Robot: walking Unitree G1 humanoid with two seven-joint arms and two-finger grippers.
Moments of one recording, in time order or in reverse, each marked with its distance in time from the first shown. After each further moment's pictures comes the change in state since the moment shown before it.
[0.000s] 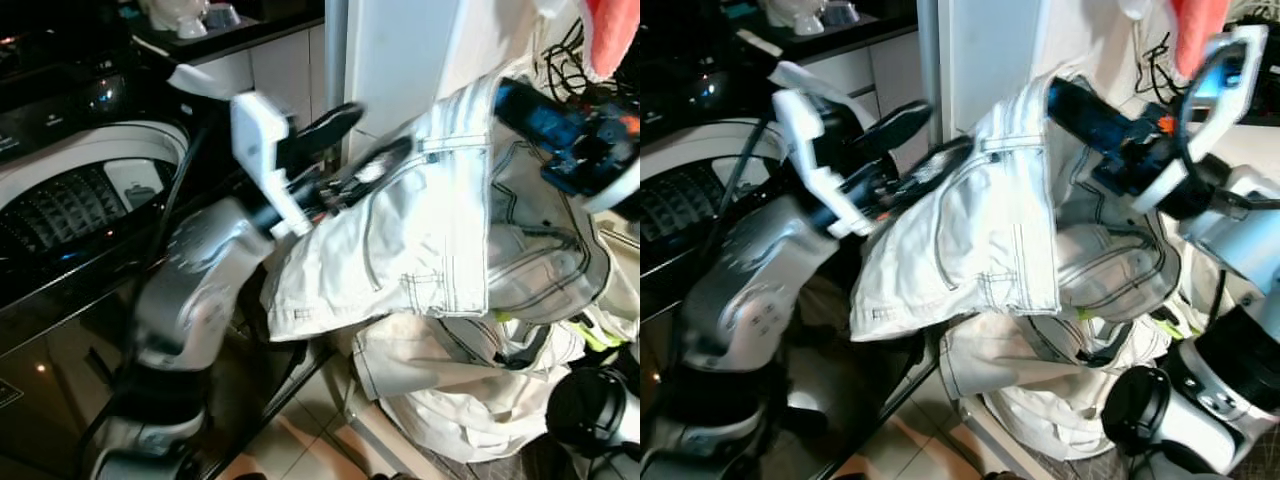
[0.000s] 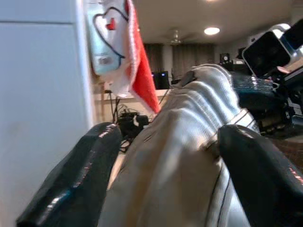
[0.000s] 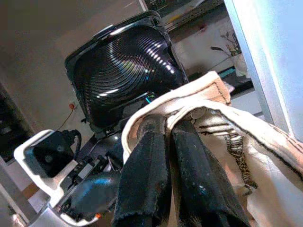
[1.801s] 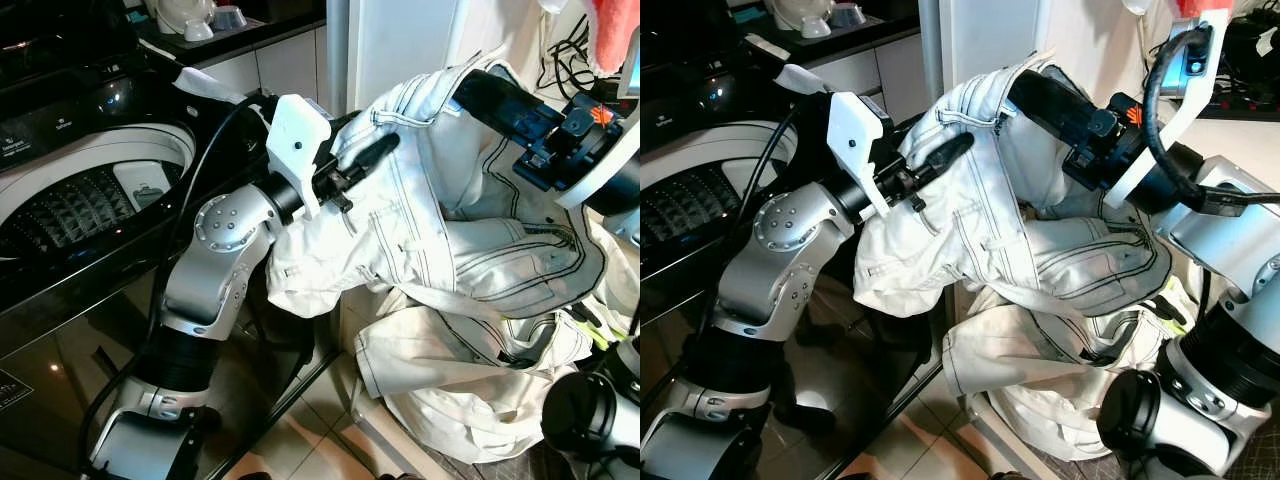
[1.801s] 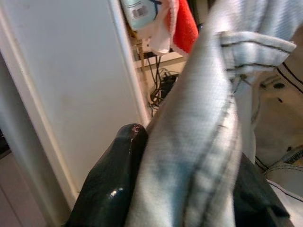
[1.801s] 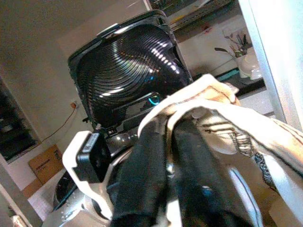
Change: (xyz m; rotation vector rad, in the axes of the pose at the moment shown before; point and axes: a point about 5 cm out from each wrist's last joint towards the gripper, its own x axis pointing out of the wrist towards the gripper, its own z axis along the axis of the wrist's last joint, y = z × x) left arm 0.006 0.027 -0.022 0.203 0.172 0.132; right arm 0.012 0.013 -0.005 -0.023 0.002 -0.012
